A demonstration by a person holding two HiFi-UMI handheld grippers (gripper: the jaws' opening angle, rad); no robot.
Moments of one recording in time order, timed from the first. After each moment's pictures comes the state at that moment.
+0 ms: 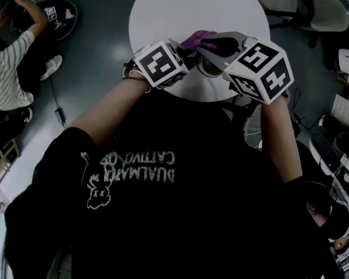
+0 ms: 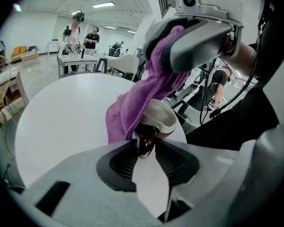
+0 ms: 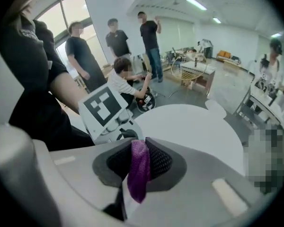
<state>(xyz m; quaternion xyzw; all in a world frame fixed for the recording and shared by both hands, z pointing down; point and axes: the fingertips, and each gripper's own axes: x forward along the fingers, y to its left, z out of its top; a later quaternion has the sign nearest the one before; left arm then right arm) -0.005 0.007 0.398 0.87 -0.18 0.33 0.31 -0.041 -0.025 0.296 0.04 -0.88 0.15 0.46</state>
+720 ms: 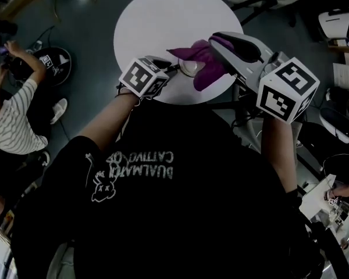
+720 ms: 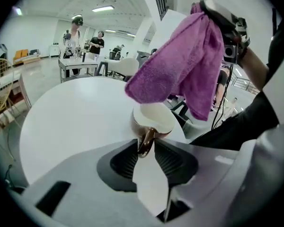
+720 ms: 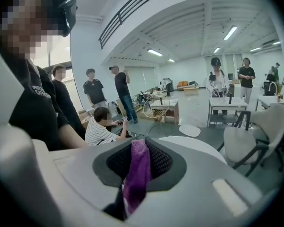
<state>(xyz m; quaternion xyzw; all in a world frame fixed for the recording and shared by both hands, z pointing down) 0.000 0.004 0.388 0.87 -0.19 0.33 0.30 0.026 -0.037 0.152 0.25 -0.93 0.19 0.20</state>
